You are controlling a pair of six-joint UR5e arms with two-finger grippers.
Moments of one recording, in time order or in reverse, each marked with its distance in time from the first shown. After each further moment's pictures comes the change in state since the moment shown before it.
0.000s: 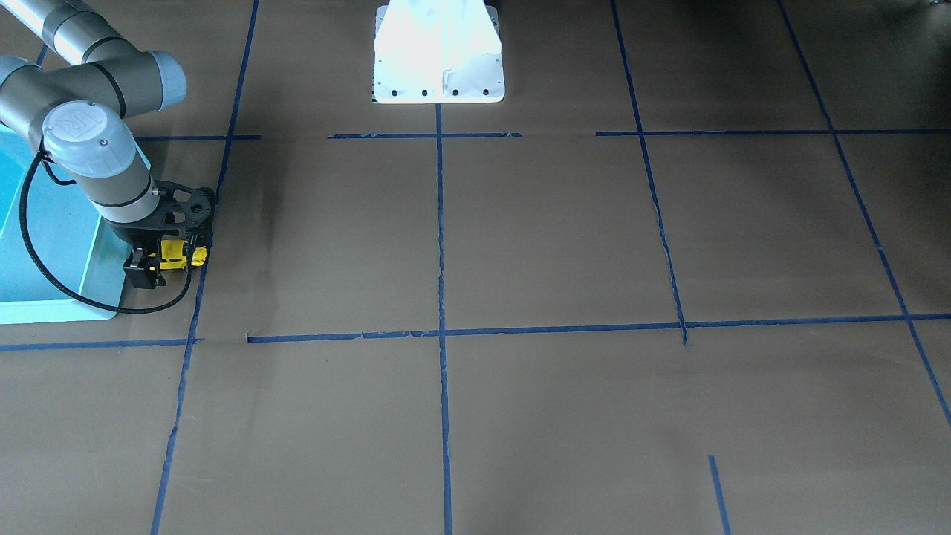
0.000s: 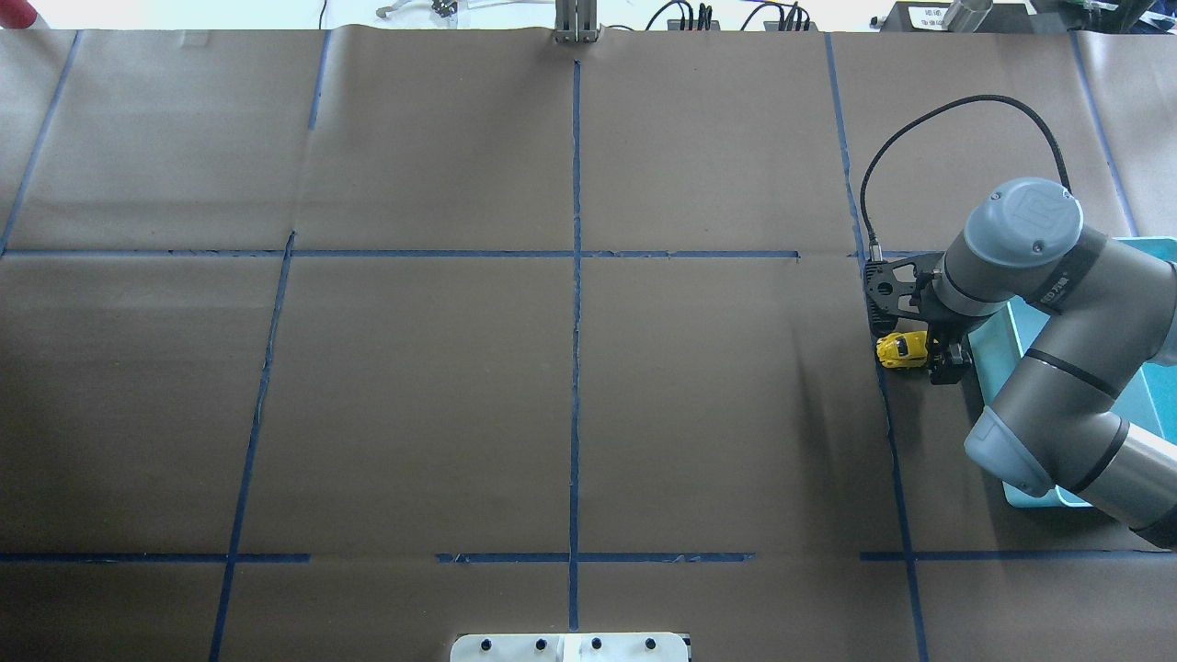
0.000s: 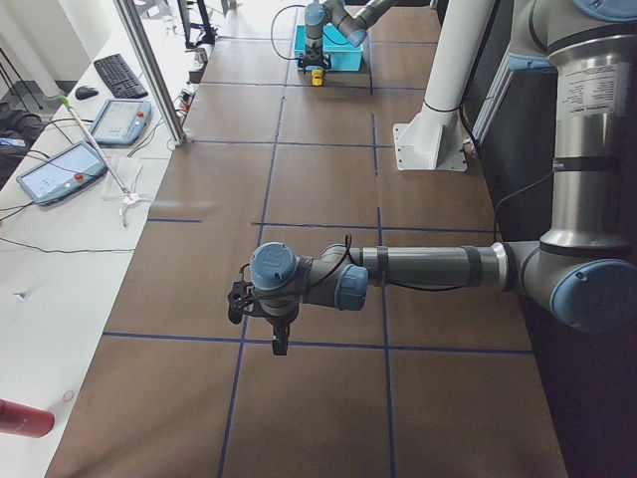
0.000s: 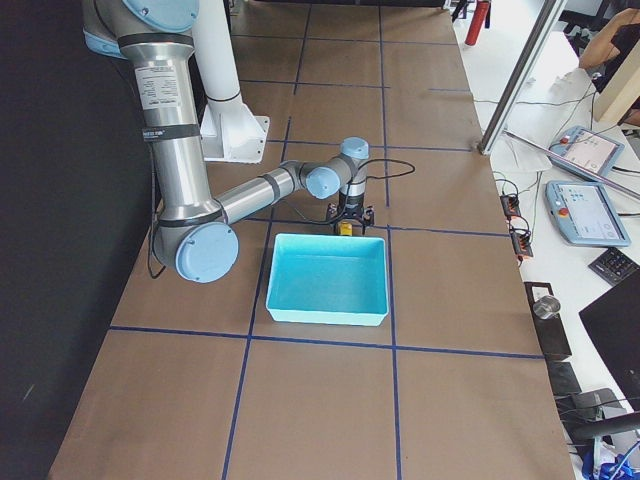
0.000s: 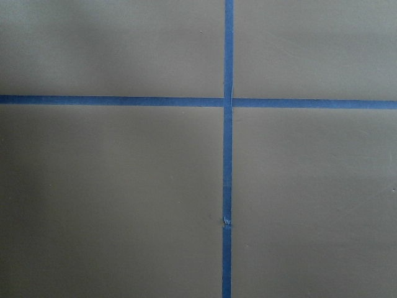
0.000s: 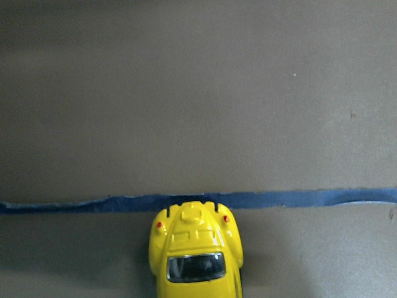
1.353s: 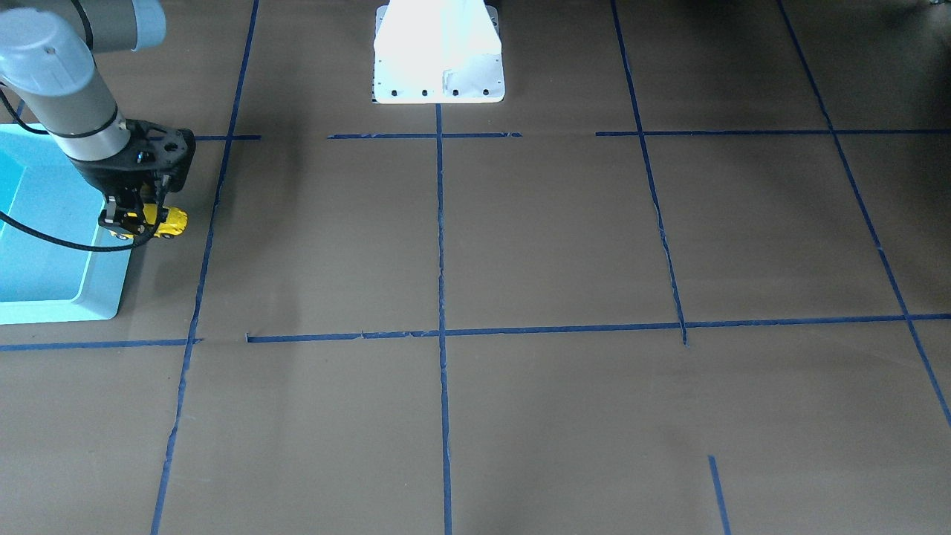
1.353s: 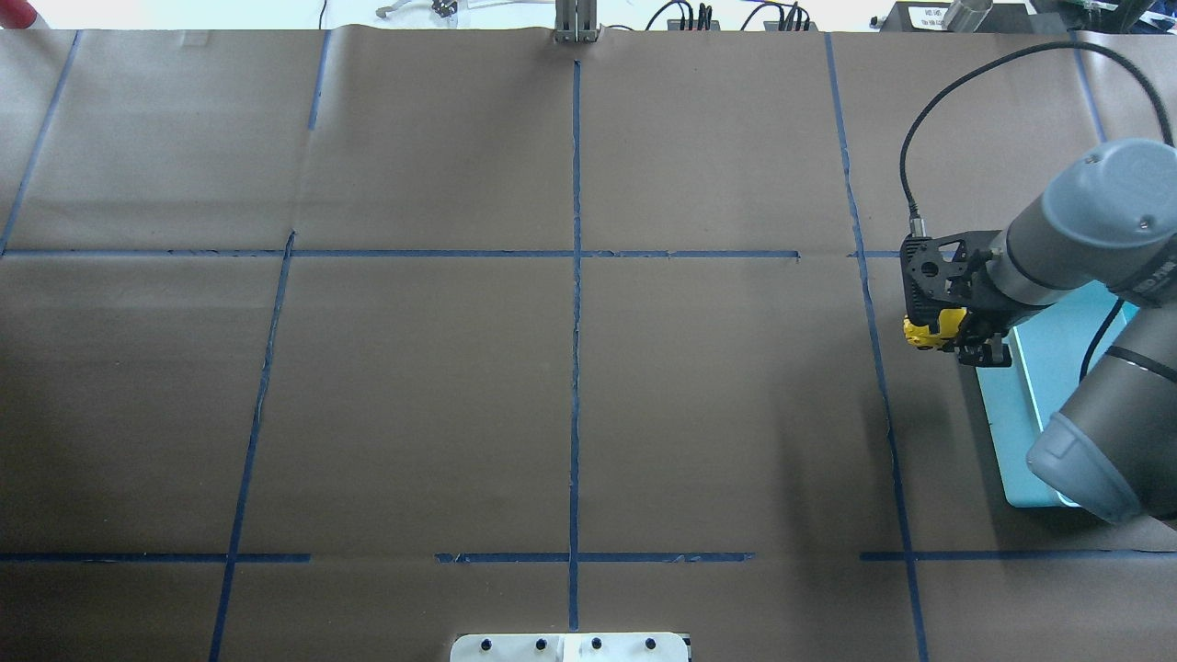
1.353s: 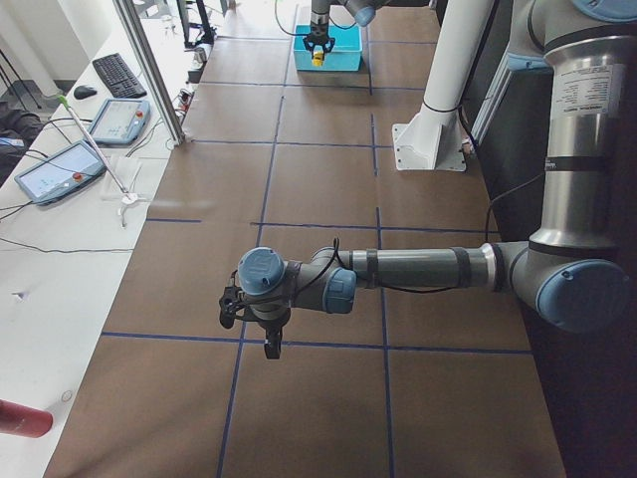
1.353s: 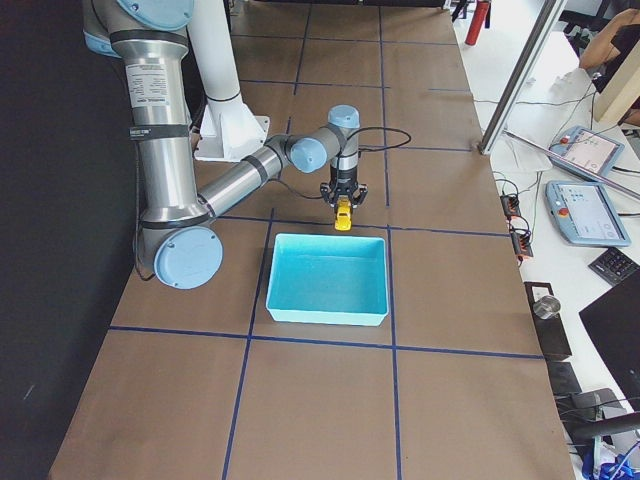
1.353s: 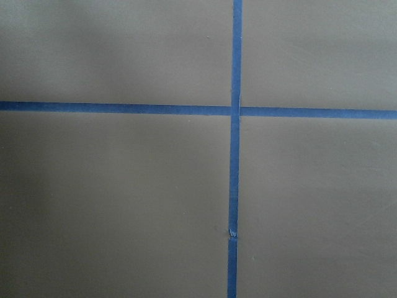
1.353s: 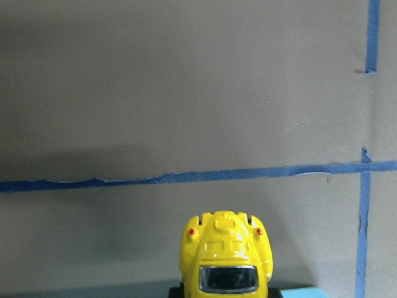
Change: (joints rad) left arm 0.004 -0.043 0.062 0.002 0.000 0.000; right arm 0.079 -0.091 0.338 -0.191 0.036 -0.003
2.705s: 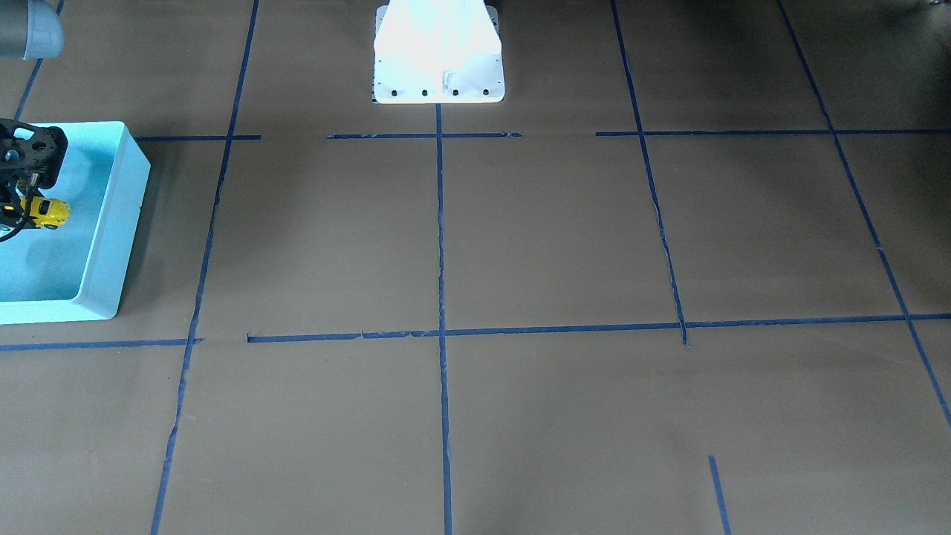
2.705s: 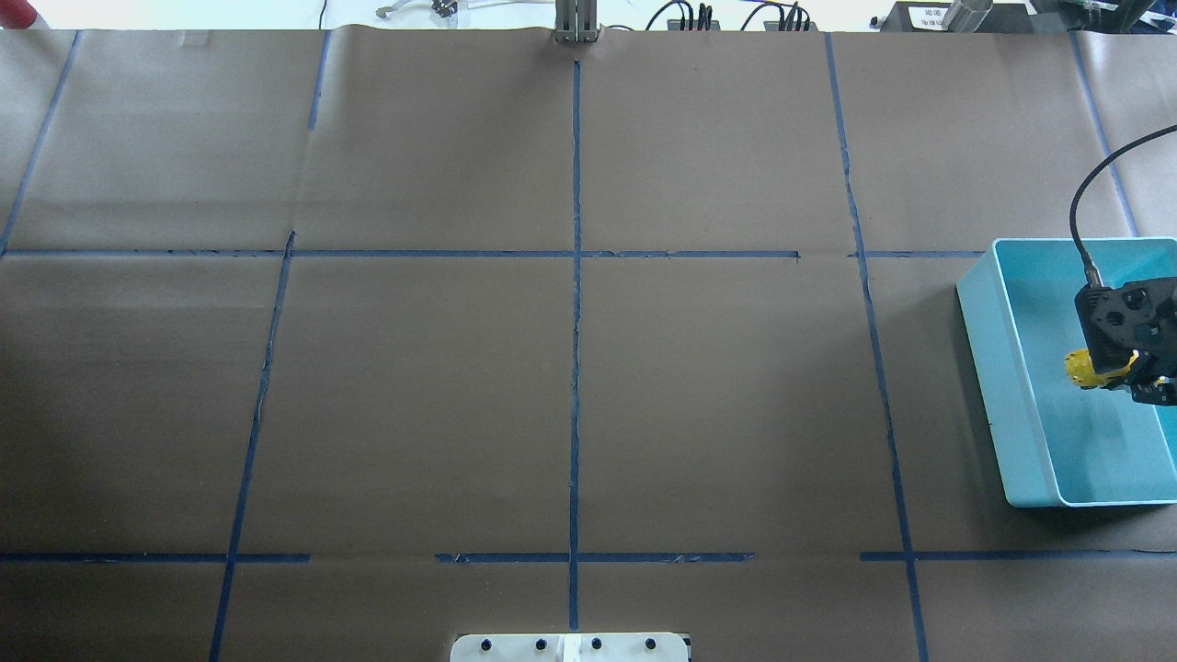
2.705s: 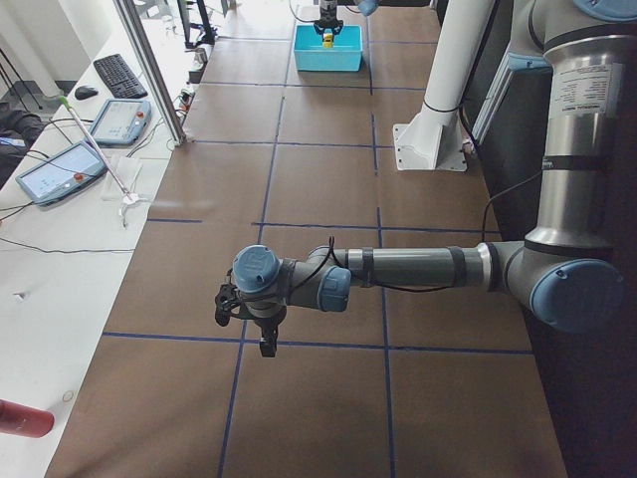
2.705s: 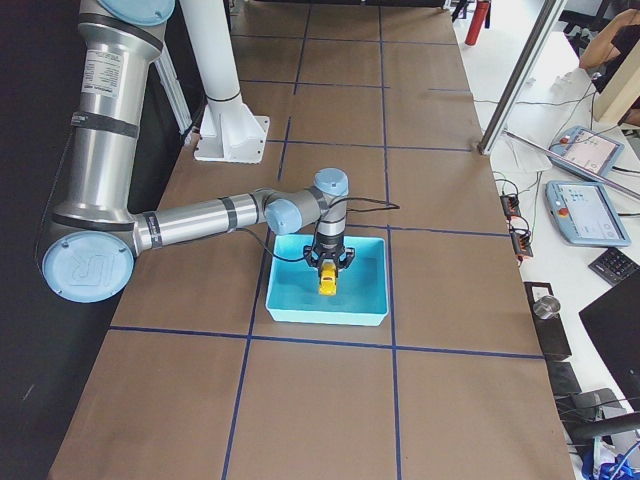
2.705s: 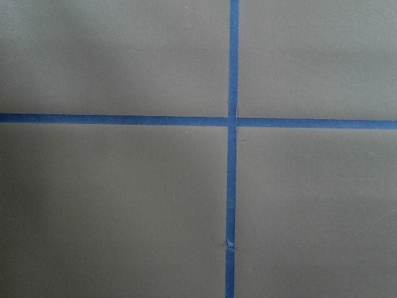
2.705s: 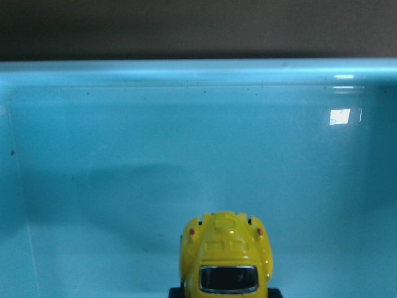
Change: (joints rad) left arm 0.000 -0.022 0.013 0.000 0.000 0.000; right arm 0.122 -0.273 -0.176 0.284 0.040 -0.243
